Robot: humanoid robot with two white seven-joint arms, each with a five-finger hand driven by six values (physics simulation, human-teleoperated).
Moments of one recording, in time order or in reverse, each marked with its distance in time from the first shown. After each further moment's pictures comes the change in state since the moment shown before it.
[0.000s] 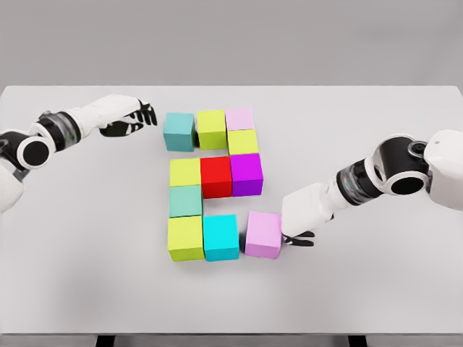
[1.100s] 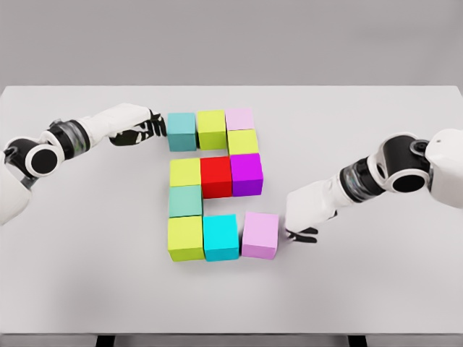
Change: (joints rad) left arm 0.026 -0.006 -0.015 -0.039 0.013 -0.001 -0.005; right arm 0.006 0.001 -0.001 0.044 0.004 0.000 0.000
